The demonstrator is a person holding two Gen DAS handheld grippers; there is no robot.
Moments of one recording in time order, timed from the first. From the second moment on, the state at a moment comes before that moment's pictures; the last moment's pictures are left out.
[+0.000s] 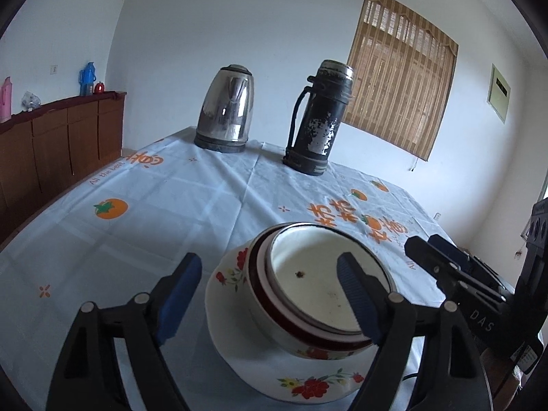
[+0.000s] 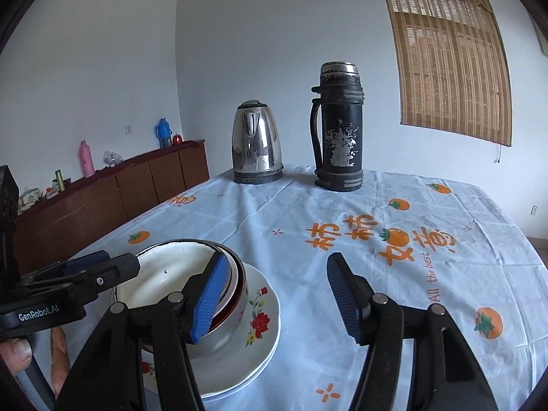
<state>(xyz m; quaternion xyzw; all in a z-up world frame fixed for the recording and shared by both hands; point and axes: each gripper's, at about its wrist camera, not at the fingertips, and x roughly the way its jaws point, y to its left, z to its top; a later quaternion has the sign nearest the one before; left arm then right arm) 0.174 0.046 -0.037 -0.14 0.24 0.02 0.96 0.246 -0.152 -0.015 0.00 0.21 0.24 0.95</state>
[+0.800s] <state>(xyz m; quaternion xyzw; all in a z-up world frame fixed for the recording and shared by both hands) 0.169 0.039 -0.037 -0.09 0.21 0.06 0.97 0.231 -0.170 -0.006 -0.03 0.13 0.18 0.97</state>
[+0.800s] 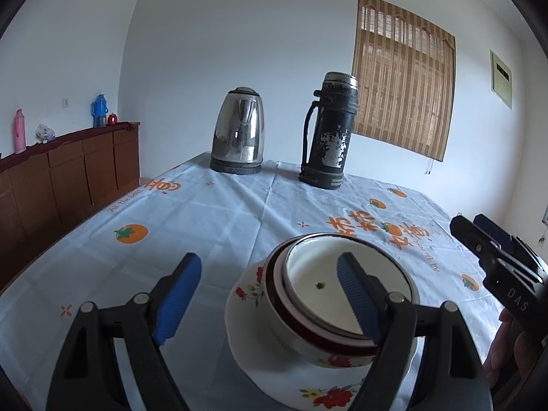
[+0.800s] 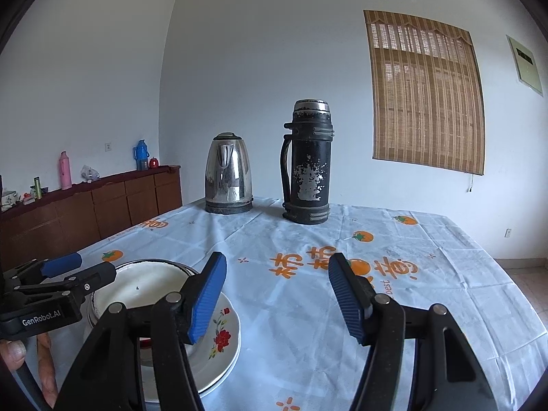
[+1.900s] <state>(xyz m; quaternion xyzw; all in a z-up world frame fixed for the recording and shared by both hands) 0.165 0.026 -0.032 -0.04 0.19 0.07 0.98 0.225 -0.172 -0.001 -0.03 0.11 0.17 0.98</state>
